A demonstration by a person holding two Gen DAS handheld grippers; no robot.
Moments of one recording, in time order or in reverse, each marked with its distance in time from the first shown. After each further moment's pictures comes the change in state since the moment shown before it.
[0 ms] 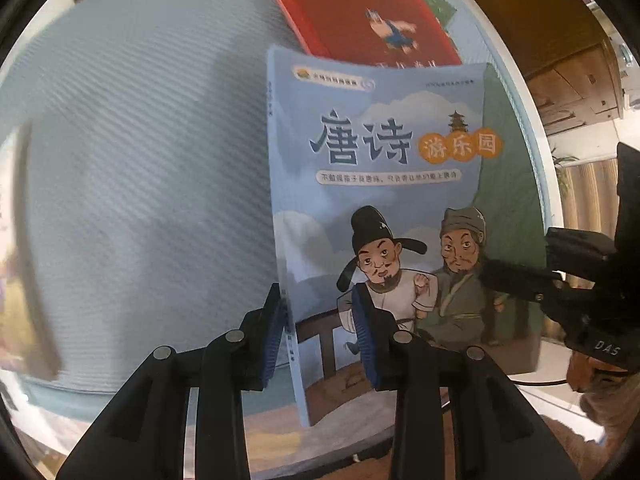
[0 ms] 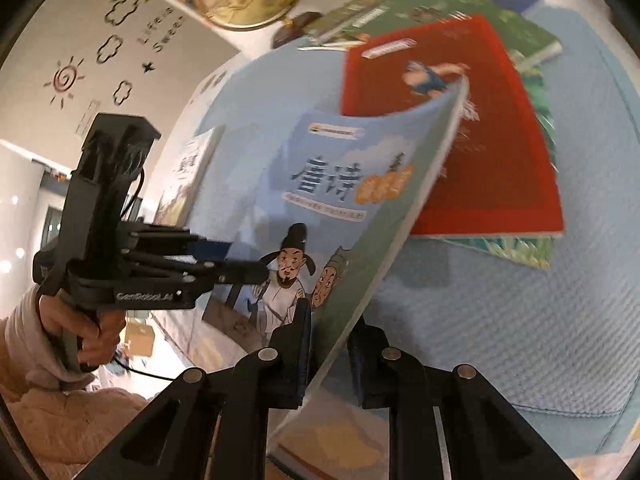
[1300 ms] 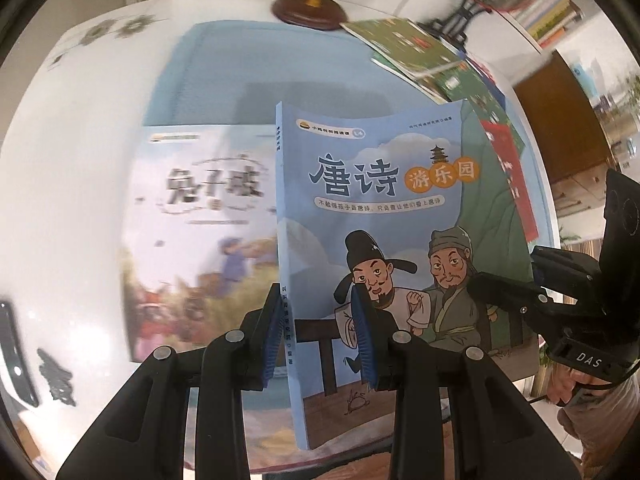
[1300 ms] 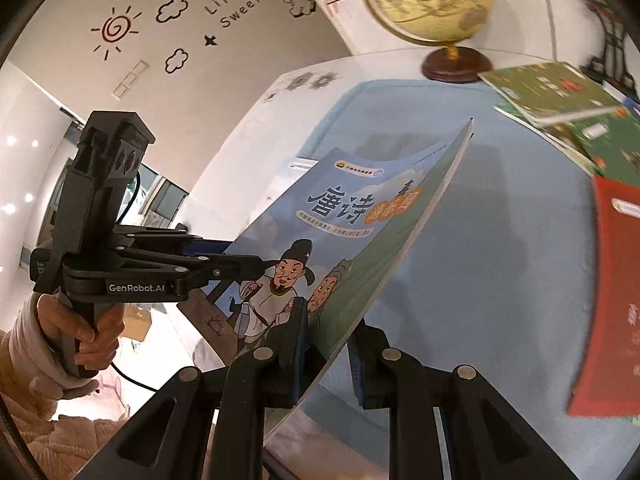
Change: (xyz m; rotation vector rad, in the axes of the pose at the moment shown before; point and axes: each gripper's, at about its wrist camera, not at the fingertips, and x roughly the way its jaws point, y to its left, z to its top) left arm -0.122 0.212 -0.059 -0.200 -0.214 0.004; right arm 0.096 0.208 0.090 -0.218 -0.038 0.030
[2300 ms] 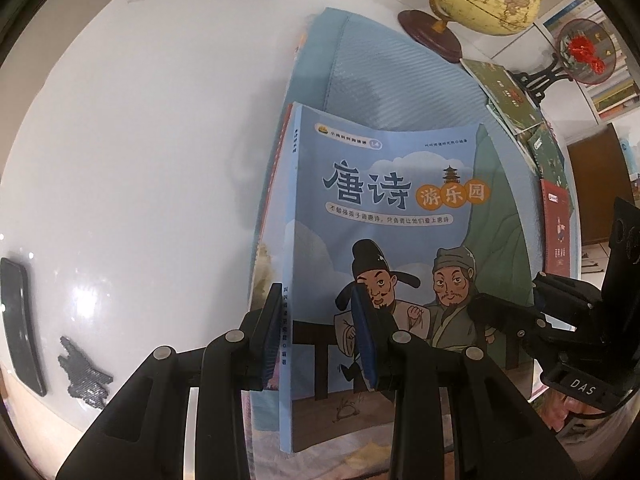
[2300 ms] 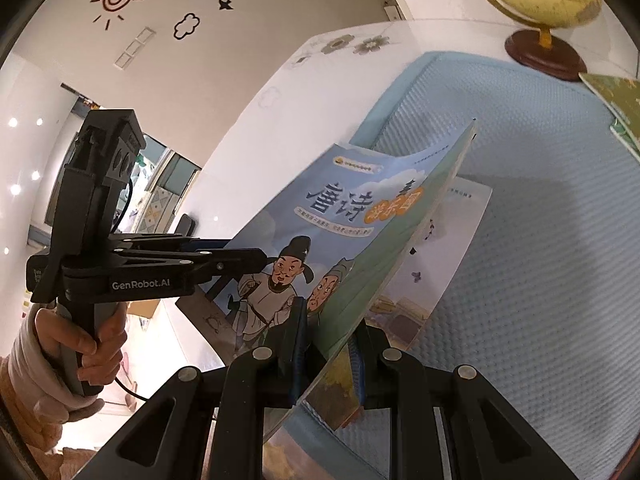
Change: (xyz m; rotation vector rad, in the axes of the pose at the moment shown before) left arm 0.008 0.121 0.006 -0.209 -0.006 0.046; right arm 0.111 0.052 0.059 -0.032 0.115 0.045
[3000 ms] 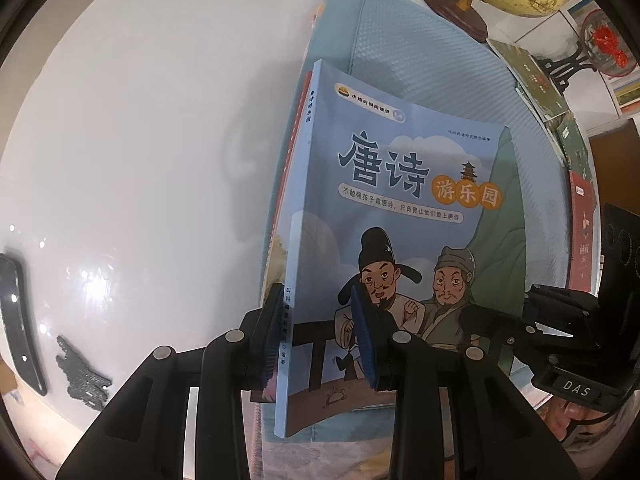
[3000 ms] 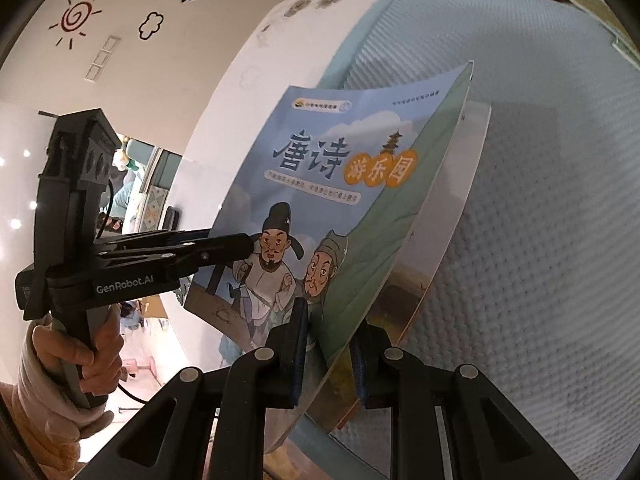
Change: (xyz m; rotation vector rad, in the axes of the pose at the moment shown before) left arm 0.030 0.008 0.008 -0.007 0.066 0.057; right arm 0.035 -0.020 -0.007 0.139 0.111 0.048
